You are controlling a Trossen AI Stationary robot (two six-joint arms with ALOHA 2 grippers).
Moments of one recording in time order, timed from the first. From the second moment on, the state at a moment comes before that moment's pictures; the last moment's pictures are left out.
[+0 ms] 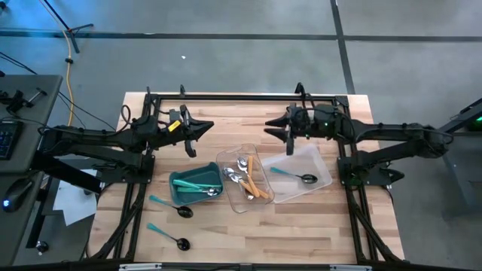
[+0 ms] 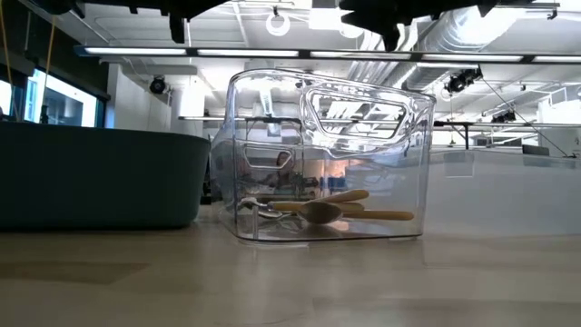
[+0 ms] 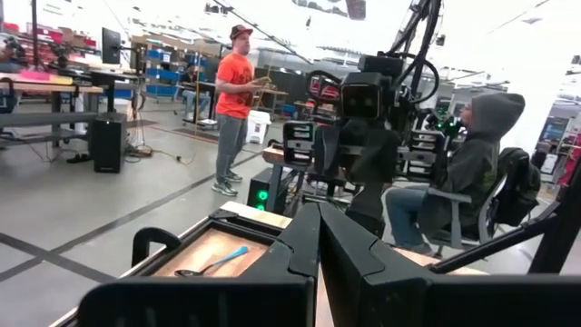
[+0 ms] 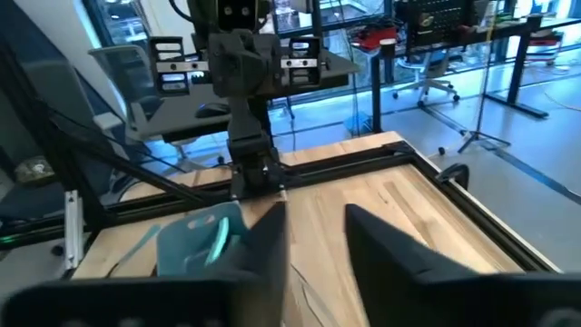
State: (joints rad) left arm 0.07 0.88 0.56 0.46 -0.21 -0.16; right arm -0.18 1.09 0.82 0.16 -0.08 0.13
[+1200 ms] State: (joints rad) left arm 0.07 0.88 0.56 0.41 -0.21 -0.15; right arm -0.27 1.09 0.82 0.23 -0.22 0.15
